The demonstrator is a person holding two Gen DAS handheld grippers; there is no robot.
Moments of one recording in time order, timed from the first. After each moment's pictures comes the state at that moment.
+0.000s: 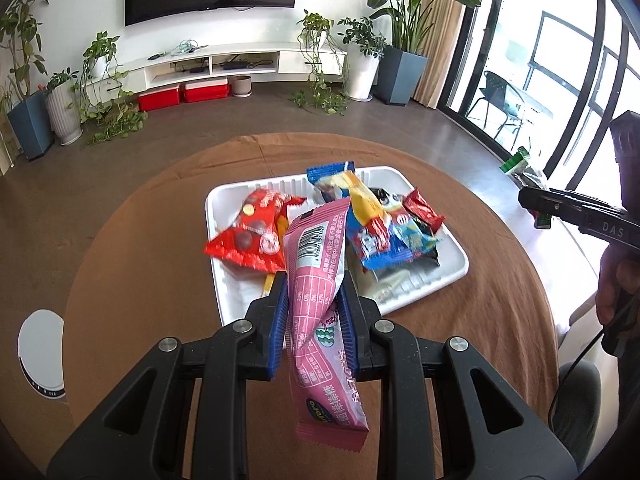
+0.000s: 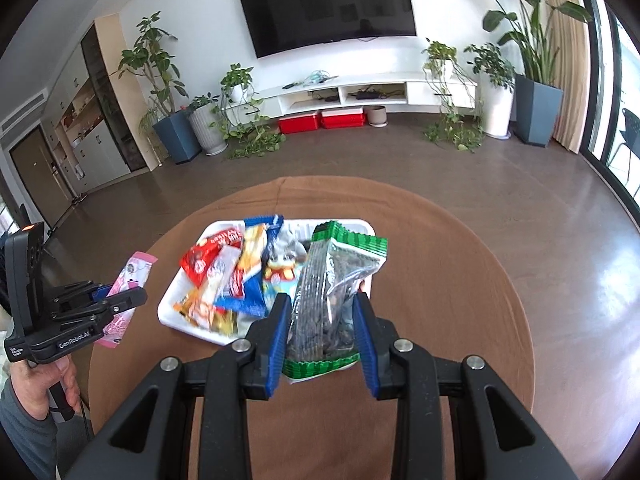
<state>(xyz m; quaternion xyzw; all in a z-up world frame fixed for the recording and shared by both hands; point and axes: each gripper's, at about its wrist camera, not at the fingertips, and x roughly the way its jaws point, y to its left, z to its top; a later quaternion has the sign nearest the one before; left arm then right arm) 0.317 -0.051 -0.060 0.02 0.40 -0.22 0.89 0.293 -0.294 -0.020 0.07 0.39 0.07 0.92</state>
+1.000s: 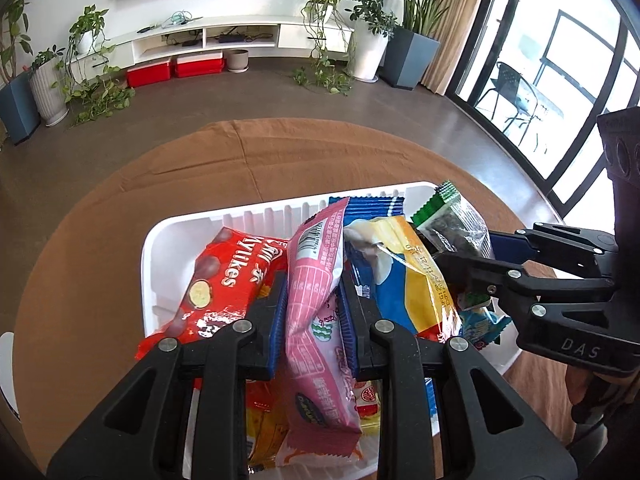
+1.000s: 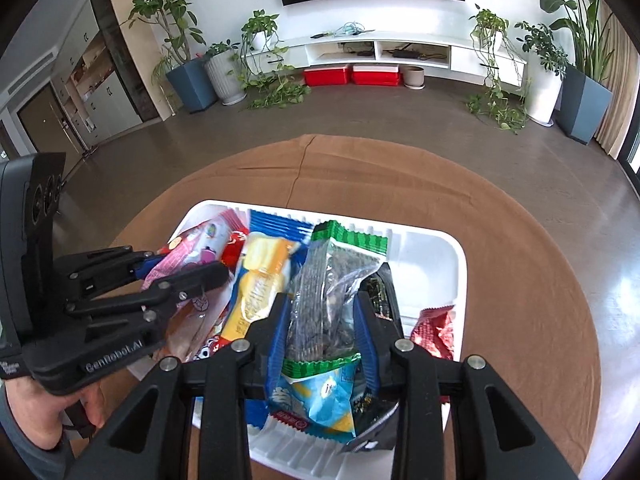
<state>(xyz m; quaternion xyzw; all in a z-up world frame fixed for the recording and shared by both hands) 0.453 -0.110 -0.120 0.01 0.45 -0.22 0.86 0.414 -0.245 -0.093 0.04 0.47 0.11 0.88</state>
